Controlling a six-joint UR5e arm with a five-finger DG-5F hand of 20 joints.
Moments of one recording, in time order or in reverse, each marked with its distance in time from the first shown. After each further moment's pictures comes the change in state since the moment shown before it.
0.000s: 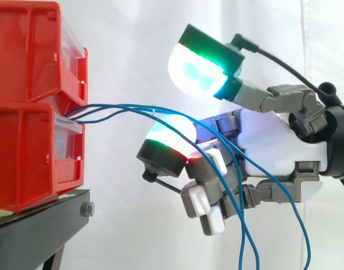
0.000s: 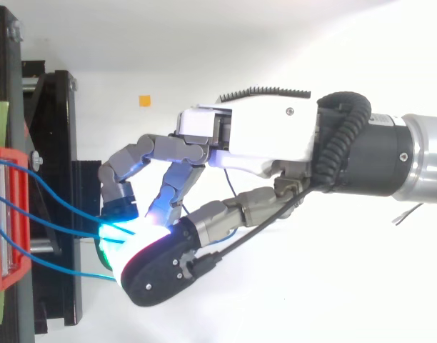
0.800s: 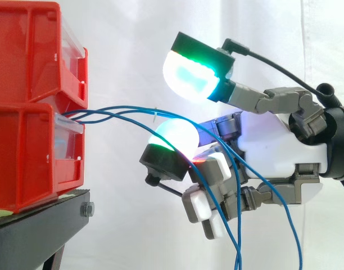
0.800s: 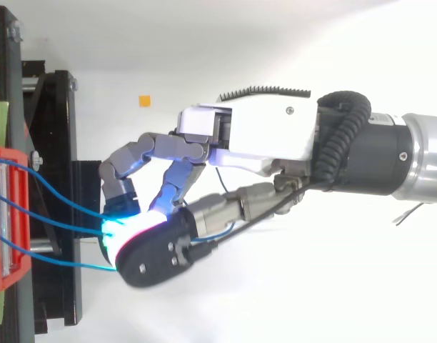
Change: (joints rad) arm -0.001 0.000 0.001 -0.010 0.005 -0.008
